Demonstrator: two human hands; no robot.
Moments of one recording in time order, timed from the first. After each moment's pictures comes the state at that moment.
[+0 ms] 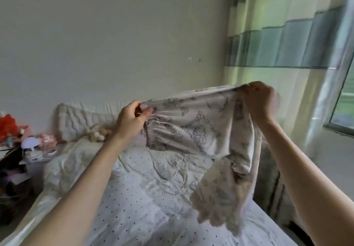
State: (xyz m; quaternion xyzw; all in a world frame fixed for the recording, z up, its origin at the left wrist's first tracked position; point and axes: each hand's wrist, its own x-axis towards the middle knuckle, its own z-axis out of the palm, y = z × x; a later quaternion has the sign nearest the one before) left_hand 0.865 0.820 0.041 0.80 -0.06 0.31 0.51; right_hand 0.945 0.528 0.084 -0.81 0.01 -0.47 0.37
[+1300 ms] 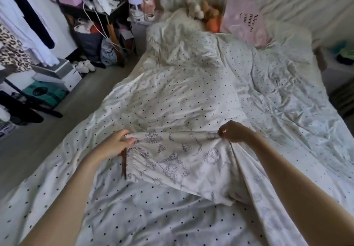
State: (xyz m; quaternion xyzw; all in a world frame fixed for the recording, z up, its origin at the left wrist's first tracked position) left_hand 0.663 1.091 -0.320 0.81 0.36 -0.08 0.45; right_hand 0.915 0.844 -0.278 -0.90 -0.31 0.31 0.01
